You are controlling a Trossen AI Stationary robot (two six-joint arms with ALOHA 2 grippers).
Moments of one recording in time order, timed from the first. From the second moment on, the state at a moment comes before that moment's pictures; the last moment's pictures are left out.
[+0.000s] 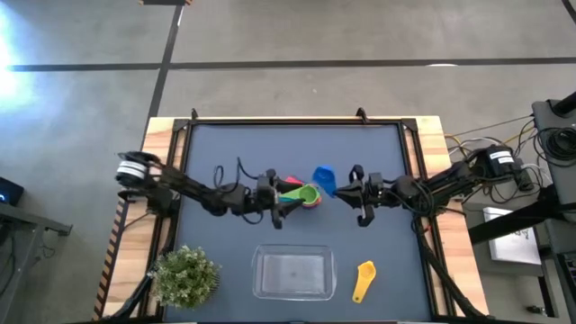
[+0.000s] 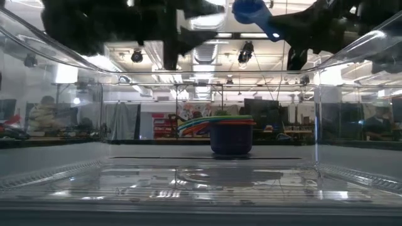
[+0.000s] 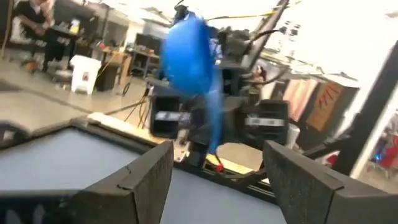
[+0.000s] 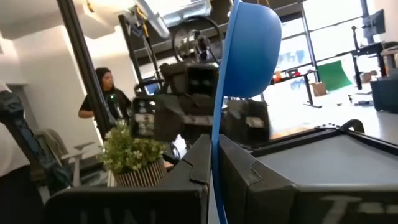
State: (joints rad) left arm -0.15 1.71 0.69 1.19 -0.31 -0.30; right arm 0.10 1.33 0.18 1.44 0.10 0.24
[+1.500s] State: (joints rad) left arm -0.07 1.52 0.92 0.20 0.14 -0.33; right arm 0.11 1.19 0.25 0.97 0.22 0.10
